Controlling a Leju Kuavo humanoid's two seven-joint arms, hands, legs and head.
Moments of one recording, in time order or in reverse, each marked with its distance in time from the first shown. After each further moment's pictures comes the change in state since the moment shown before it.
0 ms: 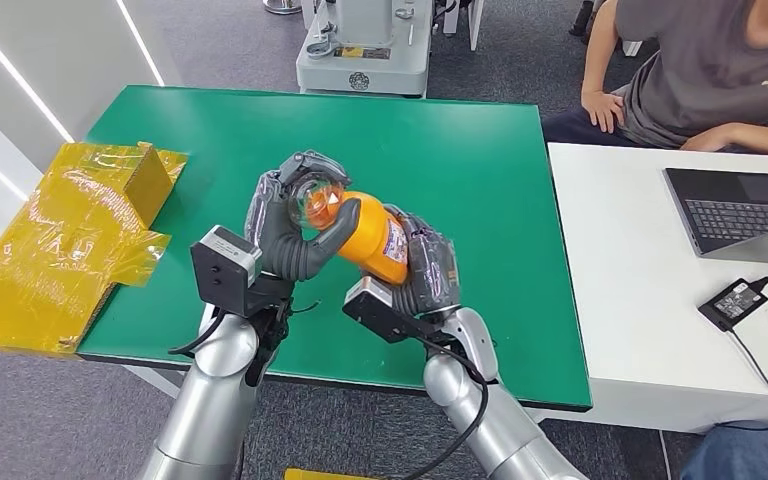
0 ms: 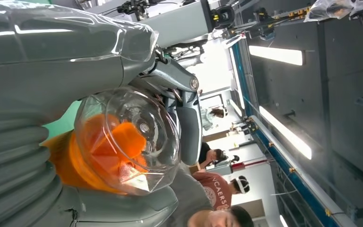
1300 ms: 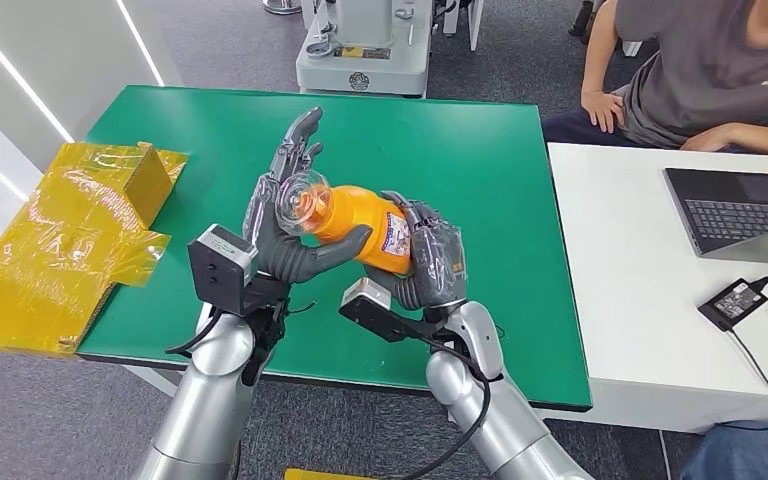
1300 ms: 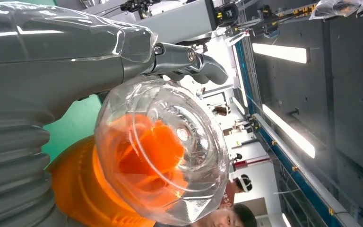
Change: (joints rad) left arm -0.001 0.015 0.006 0.005 0.005 -0.002 -0.001; right arm 0.001 -0.013 0.000 -0.072 0.095 -0.068 0.011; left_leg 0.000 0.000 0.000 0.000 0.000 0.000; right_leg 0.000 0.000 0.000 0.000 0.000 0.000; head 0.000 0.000
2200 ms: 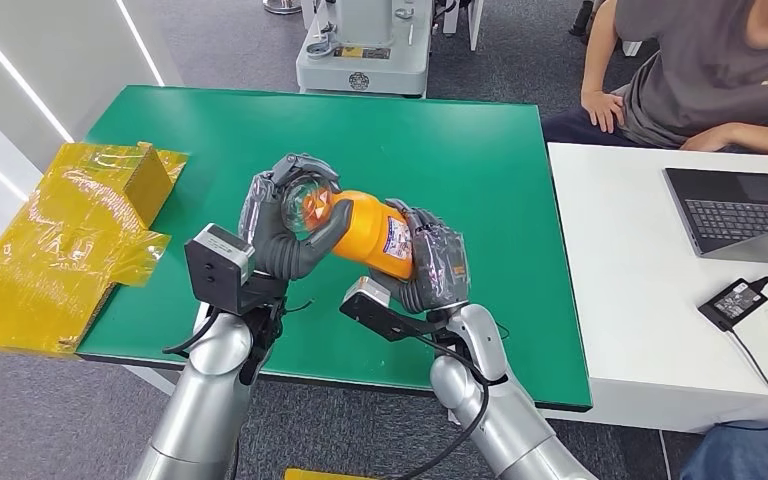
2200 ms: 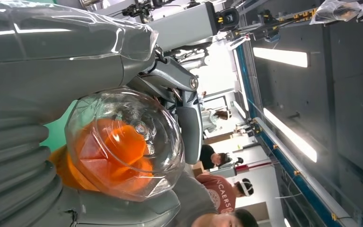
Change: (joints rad) left arm -0.001 0.007 0.000 0.000 -0.004 0.007 0.001; right arm 0.006 -0.023 0.017 0.000 0.062 0.073 0.100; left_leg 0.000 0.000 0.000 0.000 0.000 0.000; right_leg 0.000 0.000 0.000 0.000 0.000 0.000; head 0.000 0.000
